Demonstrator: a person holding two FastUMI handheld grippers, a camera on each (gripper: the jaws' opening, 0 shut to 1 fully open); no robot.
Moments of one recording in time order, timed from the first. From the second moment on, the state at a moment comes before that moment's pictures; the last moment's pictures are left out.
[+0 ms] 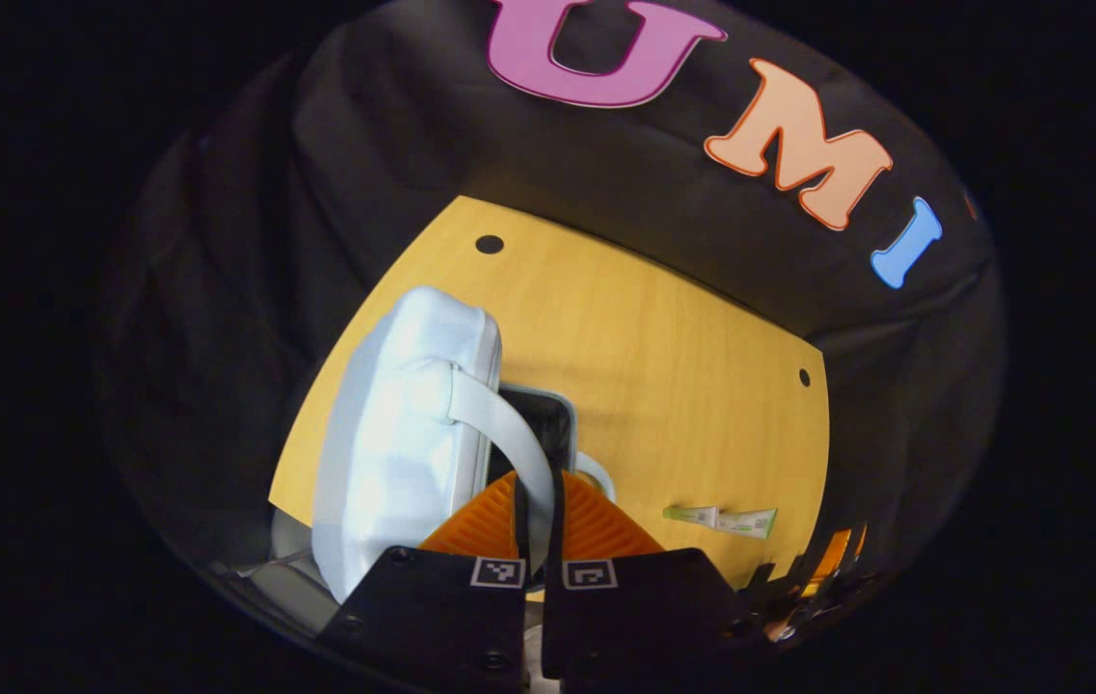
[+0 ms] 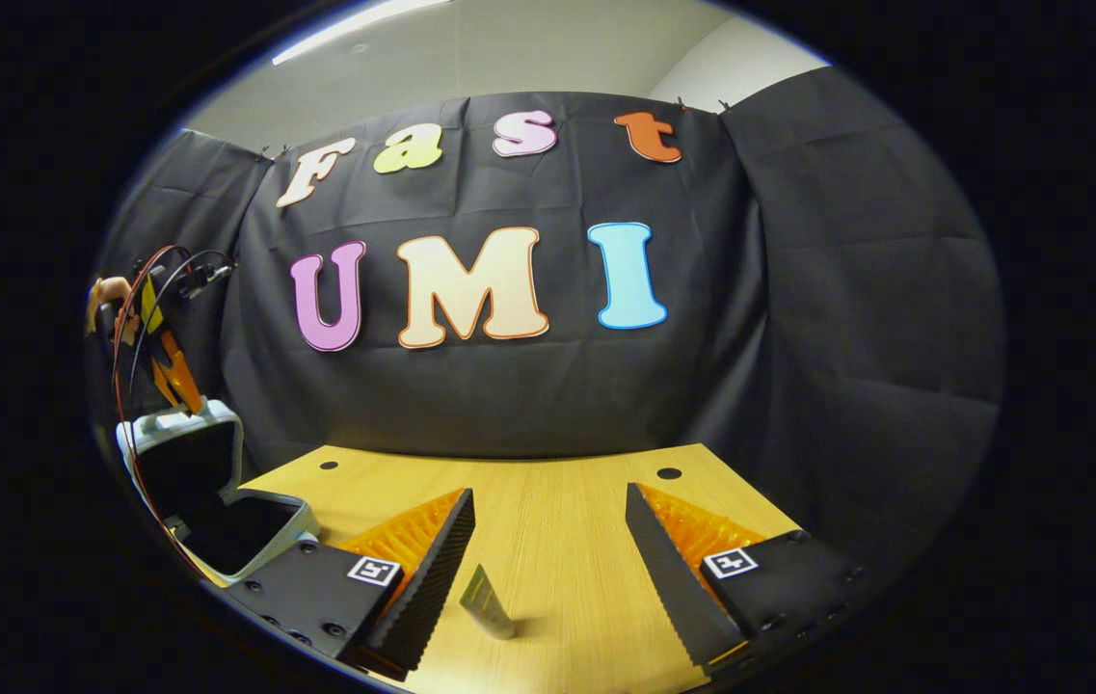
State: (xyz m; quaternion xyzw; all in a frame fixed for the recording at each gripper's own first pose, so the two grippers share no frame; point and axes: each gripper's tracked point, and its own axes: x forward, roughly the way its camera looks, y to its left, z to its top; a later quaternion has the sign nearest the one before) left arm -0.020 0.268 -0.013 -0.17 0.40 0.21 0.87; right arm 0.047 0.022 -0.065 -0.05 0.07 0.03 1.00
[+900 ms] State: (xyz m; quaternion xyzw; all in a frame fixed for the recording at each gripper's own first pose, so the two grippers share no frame) left arm -0.127 0.475 -0.012 -0.10 0.38 0.31 0.86; right arm 0.033 0.088 -0.058 -0.04 0.05 0.00 1.00
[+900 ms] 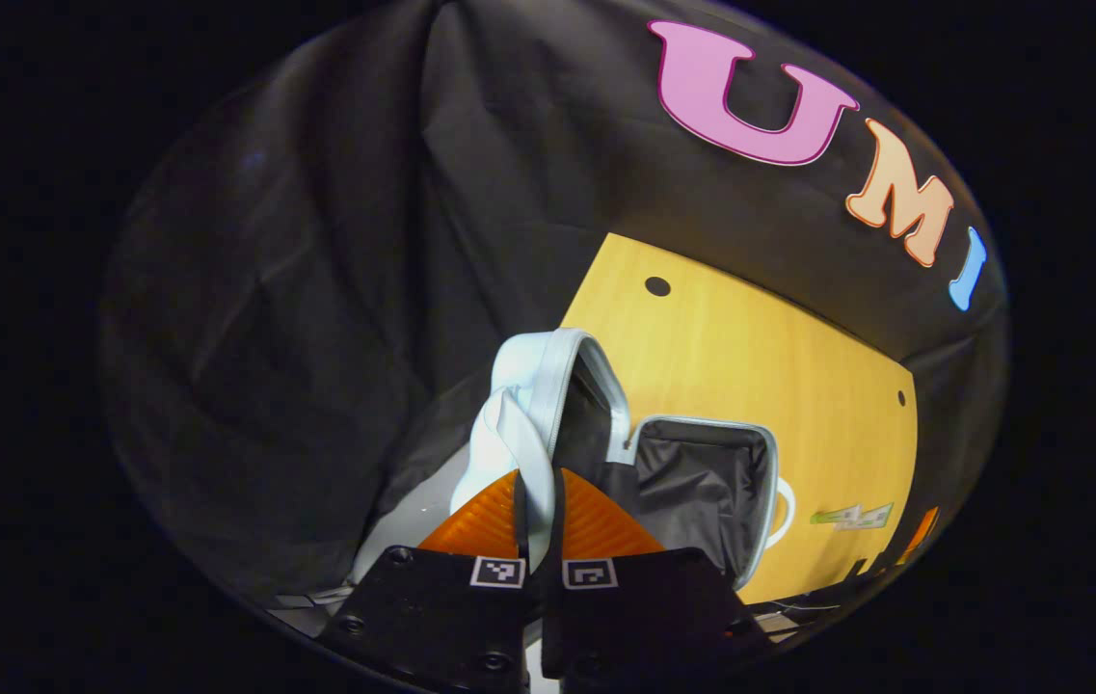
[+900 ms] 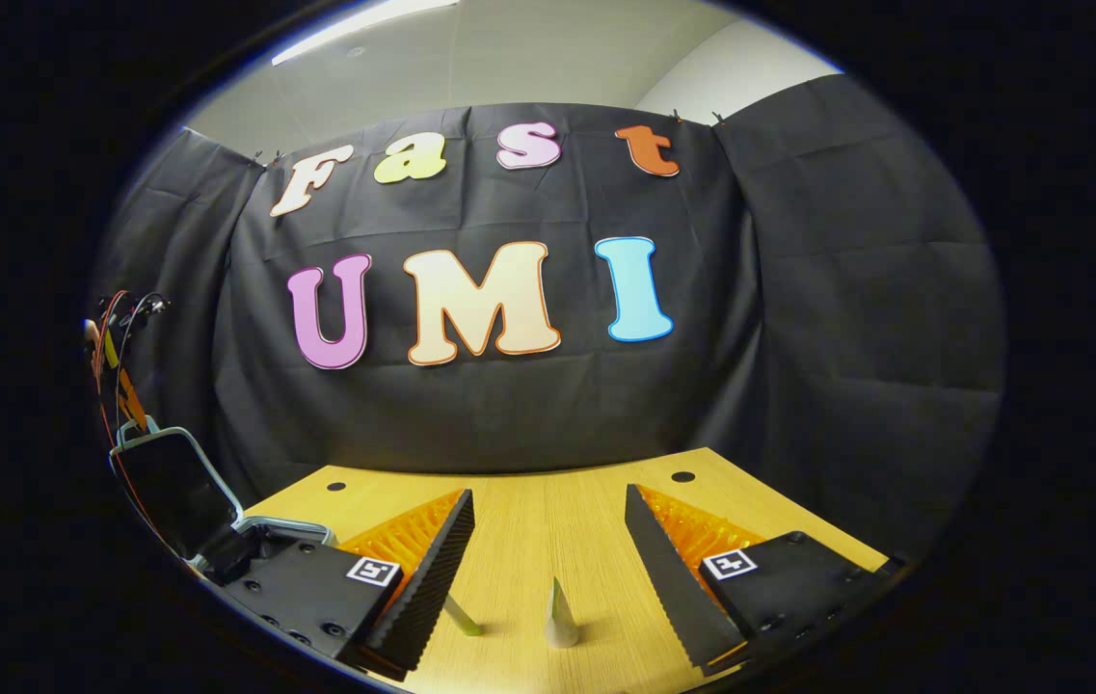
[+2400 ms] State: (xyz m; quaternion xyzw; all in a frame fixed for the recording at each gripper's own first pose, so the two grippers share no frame) left arm -0.148 0.520 -0.141 -0.09 0.39 0.38 0.84; right arm 0.023 0.074 -0.085 -0.06 0.10 -0.05 0.99
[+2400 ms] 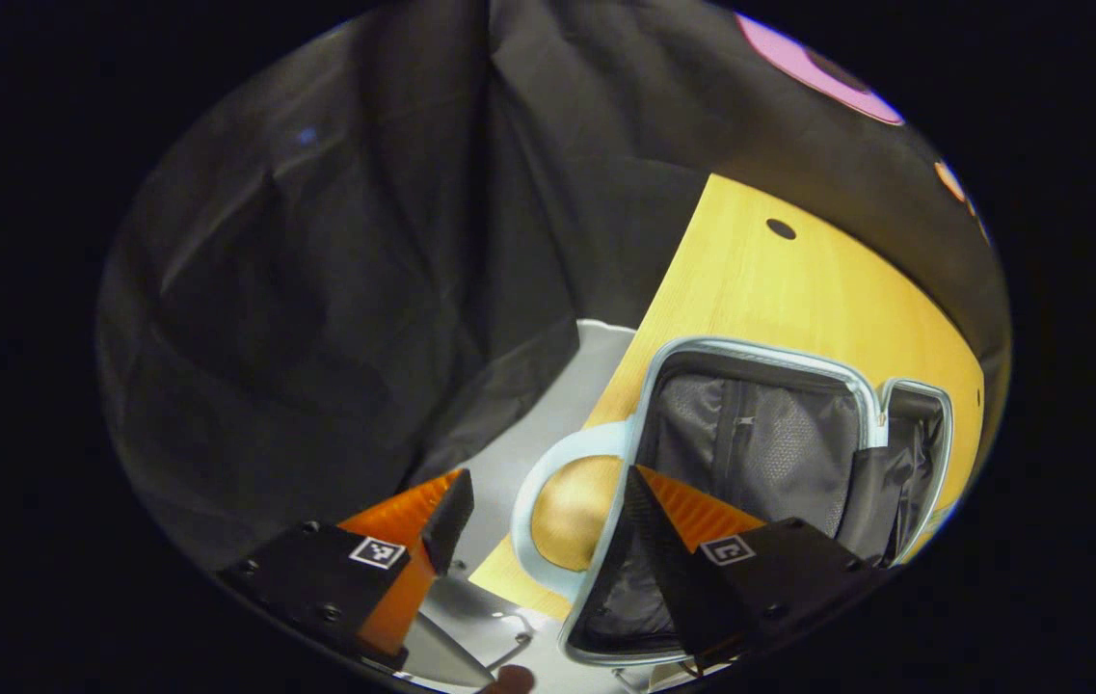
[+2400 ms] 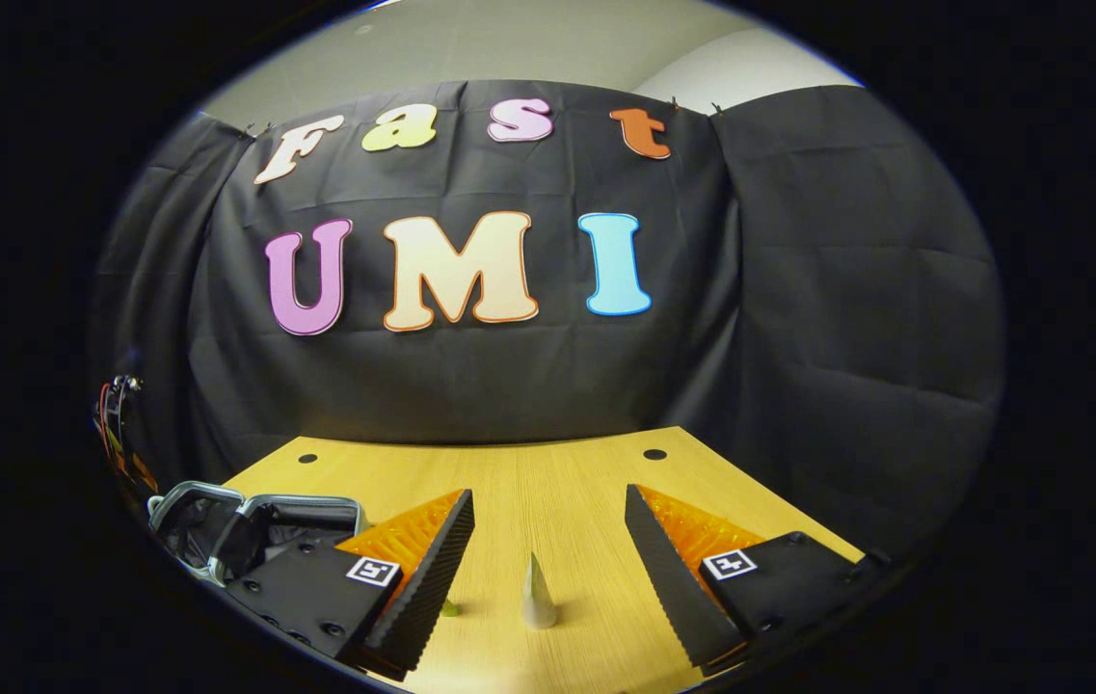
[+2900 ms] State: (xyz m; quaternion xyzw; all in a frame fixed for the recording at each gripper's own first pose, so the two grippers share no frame) left arm -0.098 0.286 -0.113 -0.11 0.34 0.23 0.90; right arm 0.025 0.068 -0.130 -0.07 0.17 0.03 0.98
